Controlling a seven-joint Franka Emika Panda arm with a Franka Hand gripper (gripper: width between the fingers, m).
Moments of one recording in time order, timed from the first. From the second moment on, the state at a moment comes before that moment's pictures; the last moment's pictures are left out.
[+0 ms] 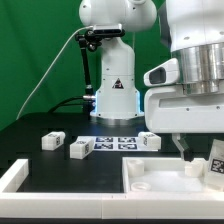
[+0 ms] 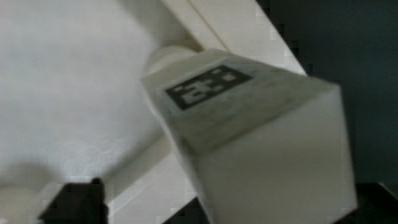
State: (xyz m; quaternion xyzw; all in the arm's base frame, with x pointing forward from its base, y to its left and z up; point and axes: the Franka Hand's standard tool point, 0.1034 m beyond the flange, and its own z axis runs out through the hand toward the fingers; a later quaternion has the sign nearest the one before) arm 0.641 0.109 0.077 -0.94 0.31 -0.05 0.08
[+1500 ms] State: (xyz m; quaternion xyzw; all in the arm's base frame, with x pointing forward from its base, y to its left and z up) arm 0.618 0.123 0.060 -0.98 0.19 -0.05 0.05
